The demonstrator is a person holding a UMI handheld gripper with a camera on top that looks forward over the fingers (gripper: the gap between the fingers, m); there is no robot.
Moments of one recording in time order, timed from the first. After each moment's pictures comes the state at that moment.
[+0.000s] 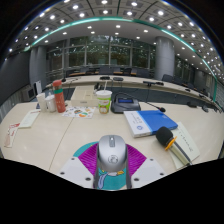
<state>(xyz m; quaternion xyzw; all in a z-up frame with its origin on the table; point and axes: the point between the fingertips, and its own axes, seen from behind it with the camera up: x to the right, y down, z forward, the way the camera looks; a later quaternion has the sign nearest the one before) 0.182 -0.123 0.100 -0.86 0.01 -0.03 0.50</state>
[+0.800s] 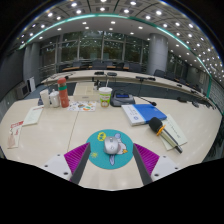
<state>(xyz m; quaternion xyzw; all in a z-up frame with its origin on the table) 0.133 -0.217 0.143 -0.88 0.05 -0.07 0.46</state>
